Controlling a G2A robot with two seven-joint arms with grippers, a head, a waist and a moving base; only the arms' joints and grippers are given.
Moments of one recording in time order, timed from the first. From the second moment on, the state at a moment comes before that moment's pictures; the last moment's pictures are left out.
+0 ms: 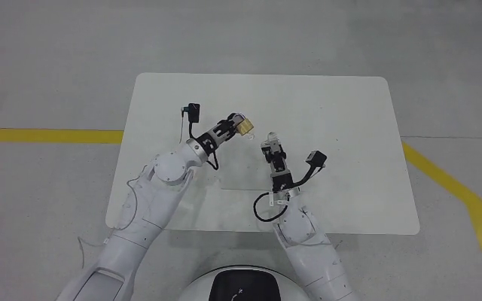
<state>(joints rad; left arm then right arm) 1.00 -1.39 -1.12 -1.22 -0.11 -0.23 -0.44 -1.41 -1.53 1.18 -1.44 -0.23 -0.53 -0.22</state>
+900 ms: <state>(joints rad) 0.90 -1.40 -1.14 -1.00 -0.59 -0.06 -0.86 -1.46 -1.51 1.19 -1.51 -0.22 -0.66 -0.04</state>
